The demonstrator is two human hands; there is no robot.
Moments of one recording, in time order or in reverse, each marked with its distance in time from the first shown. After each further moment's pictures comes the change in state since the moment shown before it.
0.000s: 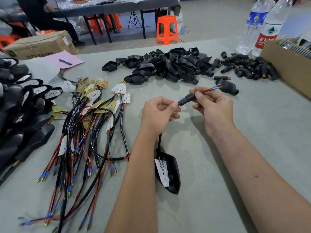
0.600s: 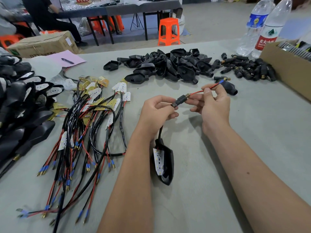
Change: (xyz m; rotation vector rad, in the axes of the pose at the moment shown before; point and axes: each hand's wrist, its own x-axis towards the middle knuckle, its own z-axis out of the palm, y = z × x) left_hand -0.004 0.004 -0.004 -0.059 -0.041 -0.044; right_hand -0.003 -0.002 0.007 -0.053 0.075 -0.055
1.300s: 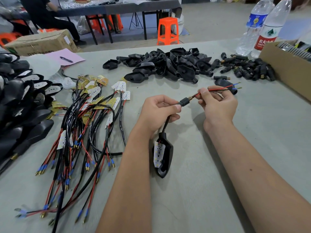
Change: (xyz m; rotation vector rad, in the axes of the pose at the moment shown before) left_hand -0.002 0.006 -0.002 0.001 -0.064 -0.032; right_hand 0.006 0.003 -0.001 0.137 0.196 0.012
